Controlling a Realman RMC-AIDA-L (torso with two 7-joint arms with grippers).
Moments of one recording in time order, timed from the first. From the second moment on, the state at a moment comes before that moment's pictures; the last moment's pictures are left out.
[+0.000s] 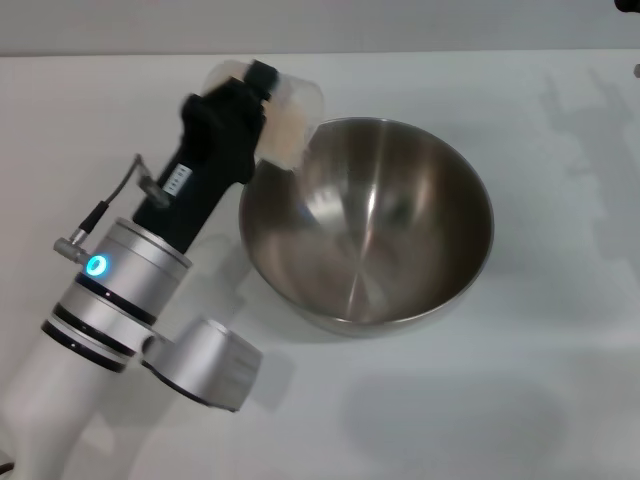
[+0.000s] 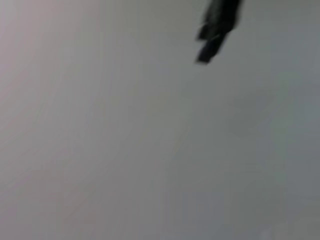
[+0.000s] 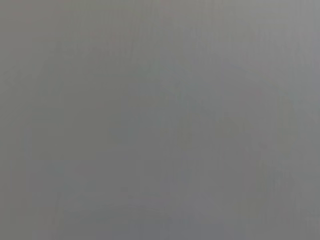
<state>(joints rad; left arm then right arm) -0.45 -2.08 -0.42 -0.49 2.23 1.35 1.55 0.54 2.07 -1.87 -0.21 0.52 -1.34 0.01</state>
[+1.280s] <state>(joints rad) -0.42 -2.08 -0.36 -0.54 2.29 1.28 2.06 0.57 2.07 -1.86 -0.21 0.51 -1.30 -0.03</state>
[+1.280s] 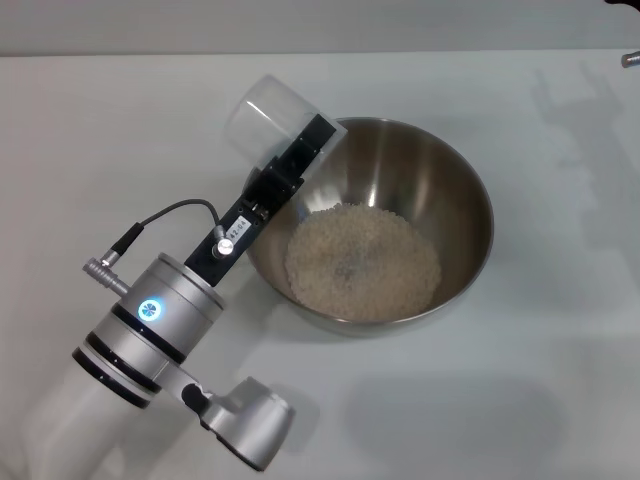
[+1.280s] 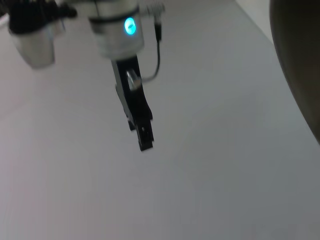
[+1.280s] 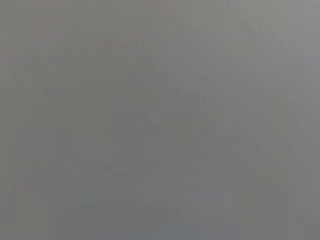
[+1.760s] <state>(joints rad) -0.41 -2.08 -0.35 -0.55 2.30 1.30 1.98 0.56 2.07 -1.86 -0.21 0.51 -1.30 -0.03</state>
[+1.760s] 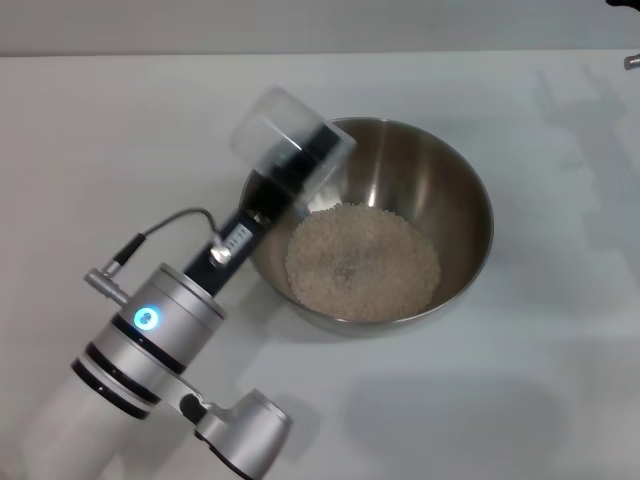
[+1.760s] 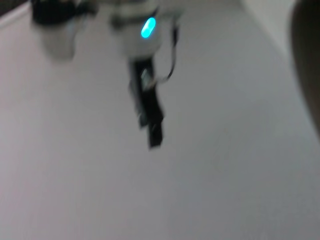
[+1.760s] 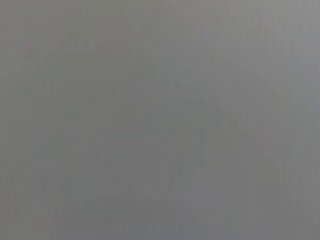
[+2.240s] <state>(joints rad) -0.33 -2.08 -0.51 -0.67 2.08 1.34 1.00 0.56 2.07 -1.86 -0.21 0.51 -1.31 -0.03</state>
